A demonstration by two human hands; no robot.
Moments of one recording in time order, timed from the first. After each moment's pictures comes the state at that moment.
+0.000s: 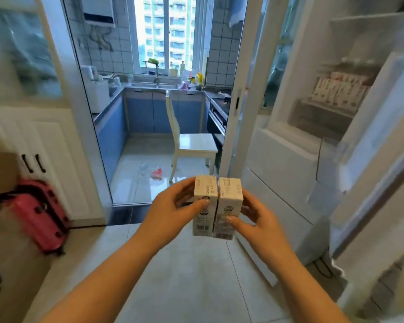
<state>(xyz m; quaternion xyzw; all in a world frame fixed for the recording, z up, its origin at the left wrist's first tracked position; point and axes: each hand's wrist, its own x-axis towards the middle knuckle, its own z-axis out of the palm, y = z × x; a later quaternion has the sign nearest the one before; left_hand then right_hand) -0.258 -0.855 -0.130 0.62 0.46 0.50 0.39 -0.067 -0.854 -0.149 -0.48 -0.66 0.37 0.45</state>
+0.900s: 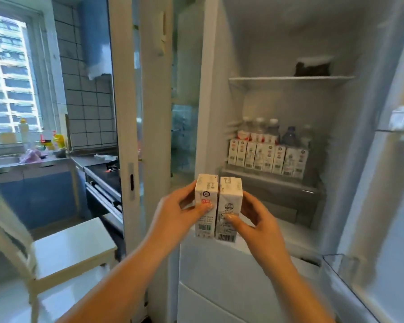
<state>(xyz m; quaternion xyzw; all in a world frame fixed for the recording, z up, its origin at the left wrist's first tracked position) -0.085 -0.285 -0.034 0.75 0.20 0.45 0.44 0.057 -0.380 -0.061 -0.59 -0.48 0.11 0.64</state>
